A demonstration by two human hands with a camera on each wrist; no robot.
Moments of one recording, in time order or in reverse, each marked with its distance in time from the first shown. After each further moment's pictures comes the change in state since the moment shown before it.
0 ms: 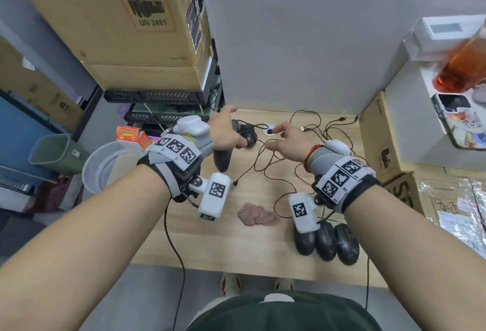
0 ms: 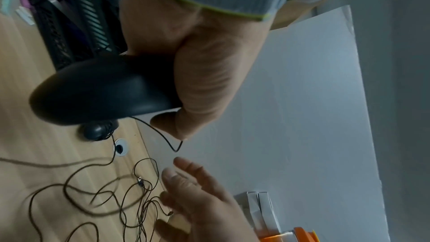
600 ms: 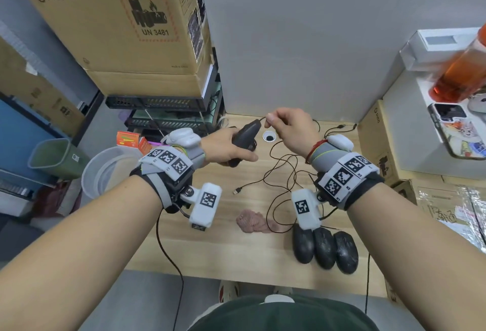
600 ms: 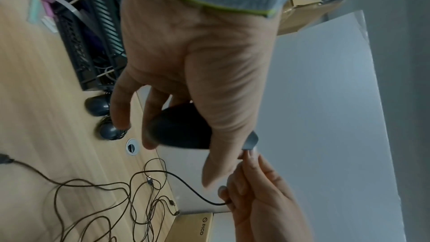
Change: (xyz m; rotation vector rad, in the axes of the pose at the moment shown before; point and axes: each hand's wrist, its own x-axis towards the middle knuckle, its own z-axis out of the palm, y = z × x) left_hand -0.017 -0.002 -0.004 -0.298 -0.314 0.091; right_hand 0.001 -0.022 -0.025 0.000 0.262 -0.417
